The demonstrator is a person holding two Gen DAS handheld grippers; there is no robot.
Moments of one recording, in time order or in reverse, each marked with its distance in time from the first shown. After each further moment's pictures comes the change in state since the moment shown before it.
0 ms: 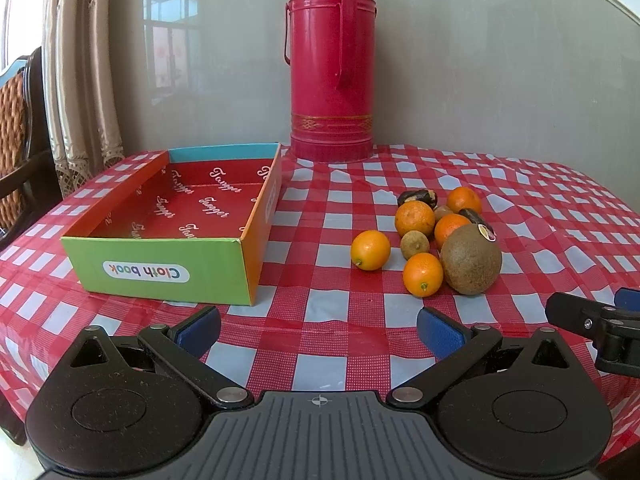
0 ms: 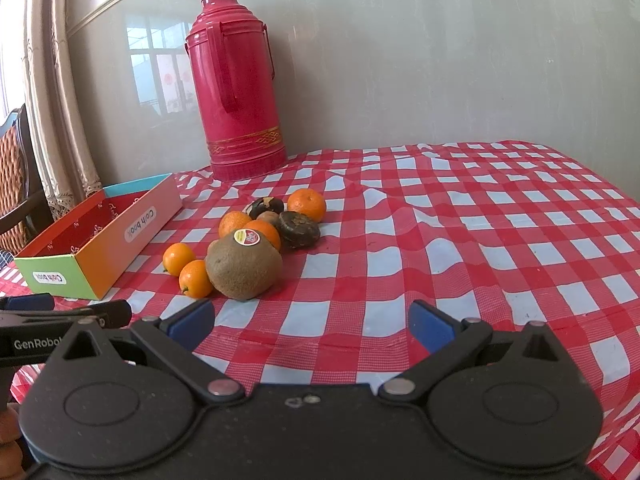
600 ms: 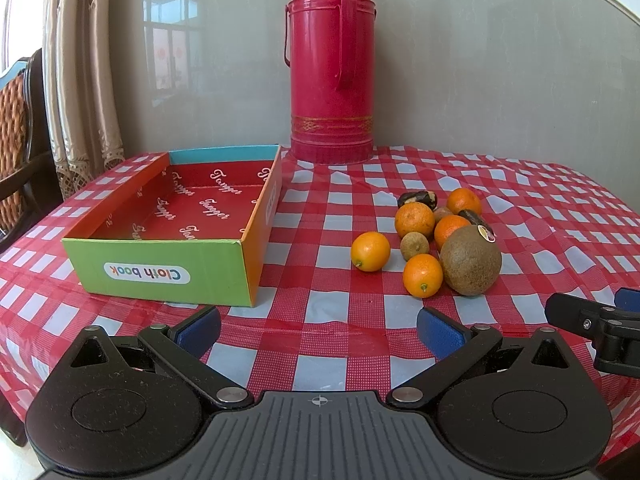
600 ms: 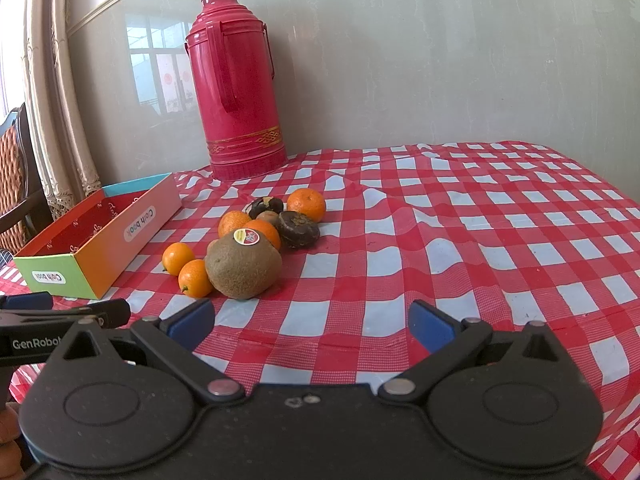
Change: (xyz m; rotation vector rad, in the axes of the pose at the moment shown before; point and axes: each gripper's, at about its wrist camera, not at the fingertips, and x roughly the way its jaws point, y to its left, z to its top) left arm -0.001 0.000 0.001 0.001 -0.004 0.001; right arm 0.000 0.000 0.000 -0.002 -0.001 -0.003
